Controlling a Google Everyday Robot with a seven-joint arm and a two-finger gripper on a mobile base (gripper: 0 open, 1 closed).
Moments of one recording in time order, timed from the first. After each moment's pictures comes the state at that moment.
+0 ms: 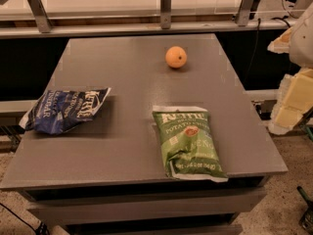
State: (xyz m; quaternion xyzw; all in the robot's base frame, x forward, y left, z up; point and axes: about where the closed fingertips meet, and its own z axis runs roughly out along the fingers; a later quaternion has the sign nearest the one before) arm 0.438 -0.216 0.977 -0.60 0.78 -0.04 0.16
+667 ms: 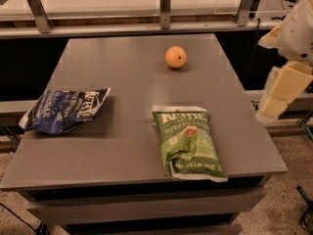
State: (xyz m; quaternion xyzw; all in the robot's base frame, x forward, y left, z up) arm 0.461 -0.205 0.976 -0.61 0.77 -0.02 0.18
